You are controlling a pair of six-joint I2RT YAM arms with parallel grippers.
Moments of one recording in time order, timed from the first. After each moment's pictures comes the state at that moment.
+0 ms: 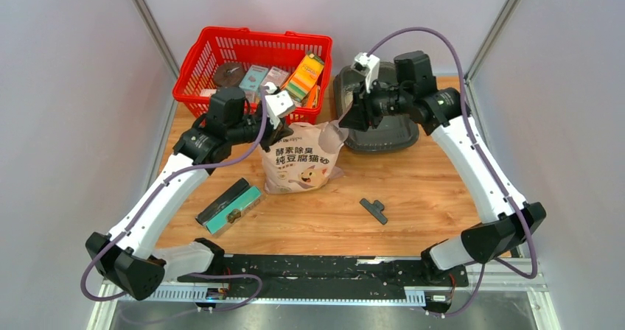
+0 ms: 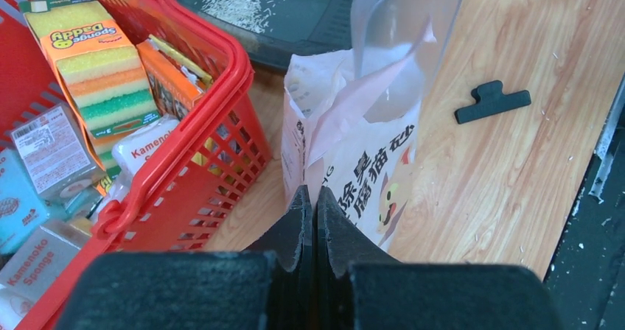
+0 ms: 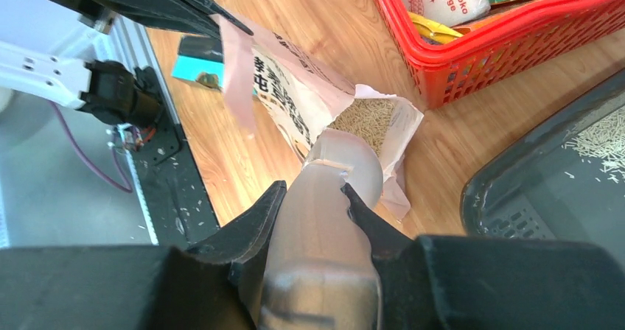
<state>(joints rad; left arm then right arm) -0.50 1.19 1.29 -0.55 0.48 0.36 0.40 1.46 1.70 -0.84 -0.74 -0.10</state>
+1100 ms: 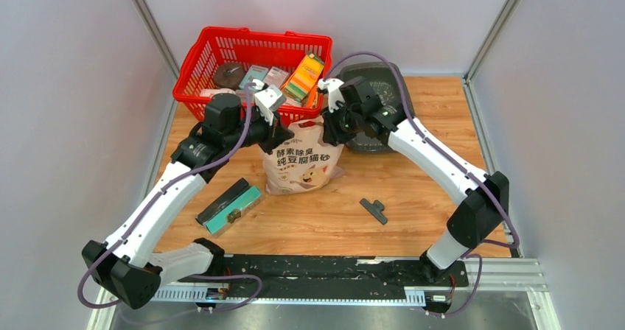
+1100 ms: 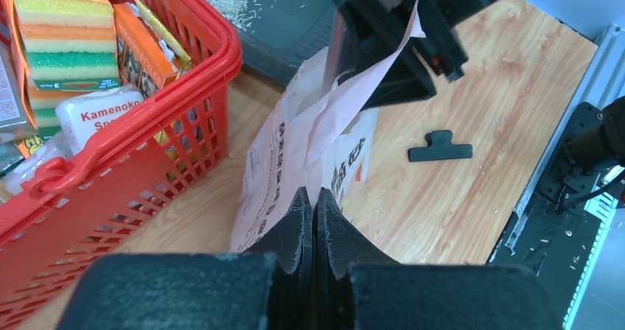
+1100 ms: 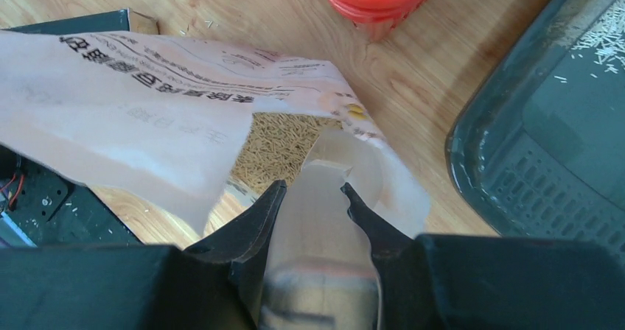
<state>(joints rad) -0.50 1.12 1.19 -0.44 0.45 0.07 0.64 1.60 1.57 -0.73 -0.20 0.05</state>
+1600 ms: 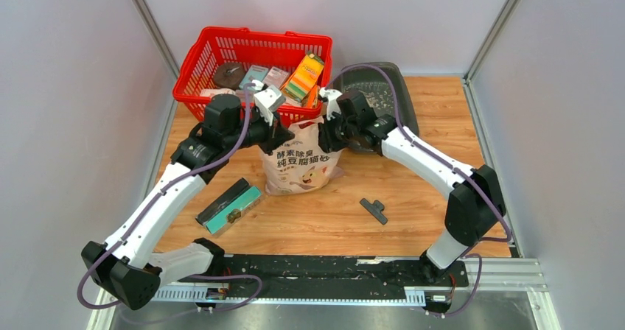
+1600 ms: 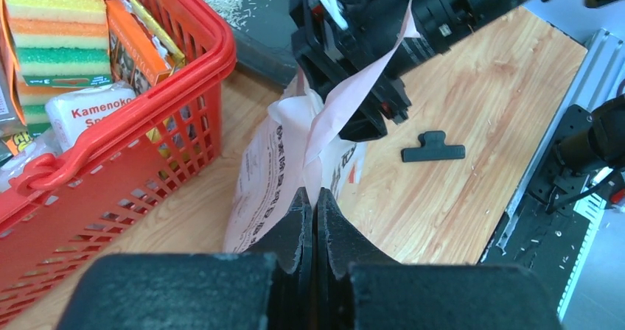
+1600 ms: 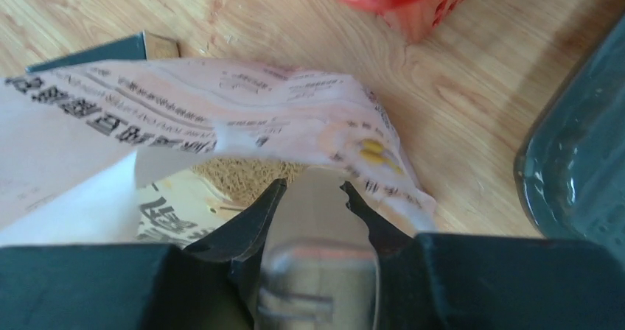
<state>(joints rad) -0.50 1.11 1.18 -0.44 0.46 0.04 0.68 1.62 1.38 -0.49 -0.22 0.20</state>
